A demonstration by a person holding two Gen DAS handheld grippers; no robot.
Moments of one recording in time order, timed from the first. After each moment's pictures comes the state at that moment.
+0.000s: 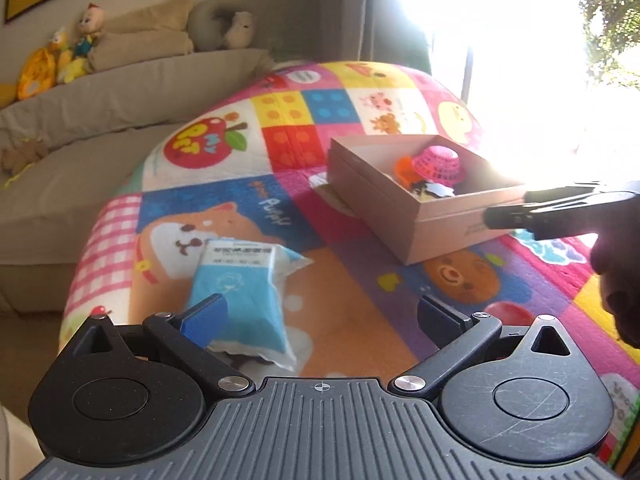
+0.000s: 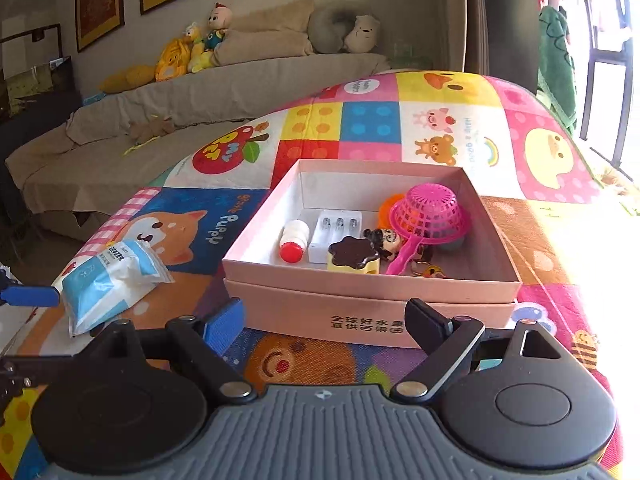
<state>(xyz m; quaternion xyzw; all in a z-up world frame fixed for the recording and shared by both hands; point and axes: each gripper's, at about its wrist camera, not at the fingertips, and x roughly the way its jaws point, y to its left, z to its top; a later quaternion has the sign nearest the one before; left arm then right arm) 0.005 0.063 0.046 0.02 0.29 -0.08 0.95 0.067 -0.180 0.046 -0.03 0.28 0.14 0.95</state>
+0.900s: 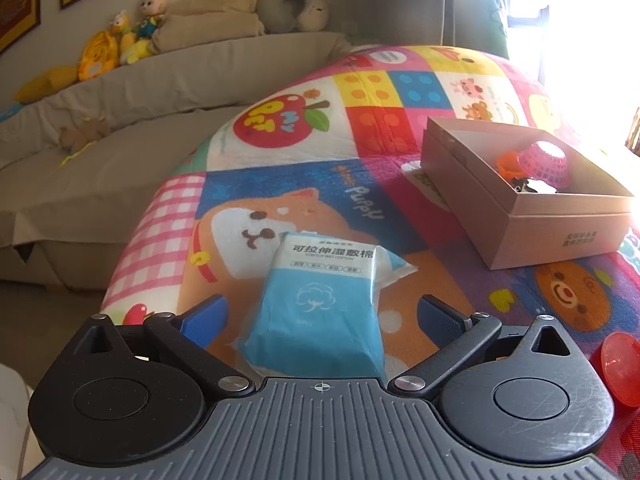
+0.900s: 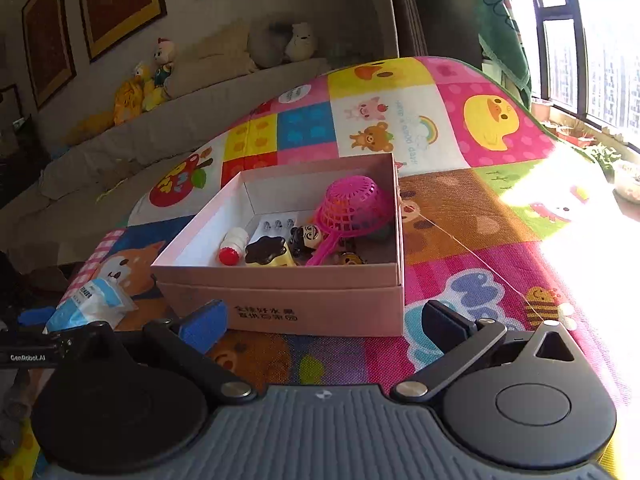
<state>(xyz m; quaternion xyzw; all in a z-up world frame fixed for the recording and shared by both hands) 0.055 0.081 0.018 0.02 0.31 0.02 0.95 0.053 -0.216 0.030 0.04 0.31 0.13 0.94</state>
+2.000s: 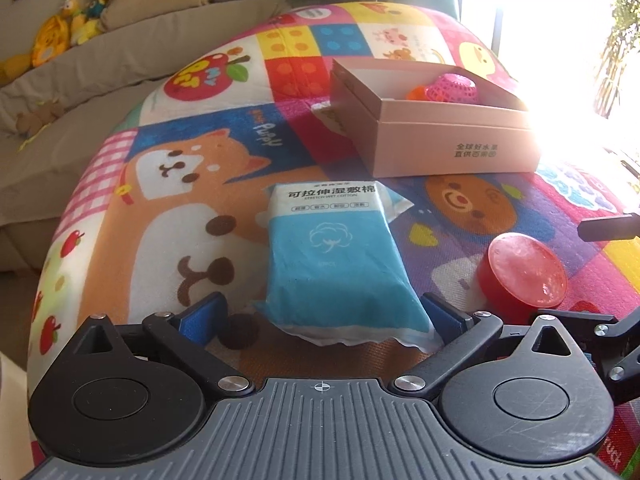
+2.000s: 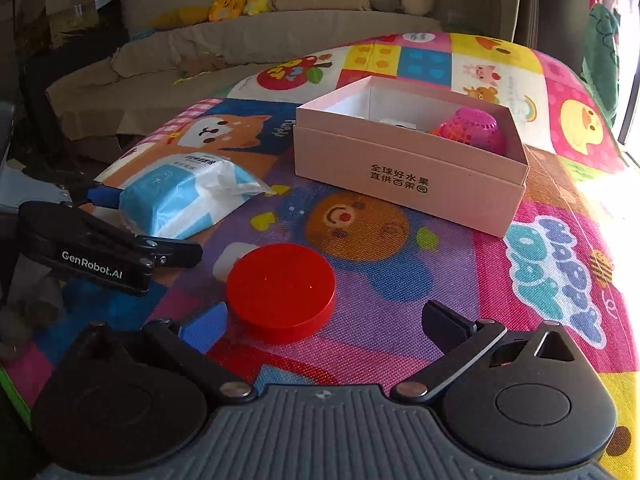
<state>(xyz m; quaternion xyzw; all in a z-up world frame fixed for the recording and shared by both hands) 0.001 0.027 0.002 0.03 0.37 -0.05 0.93 -0.007 -0.149 0.002 -0.12 0.34 0.21 0.91</state>
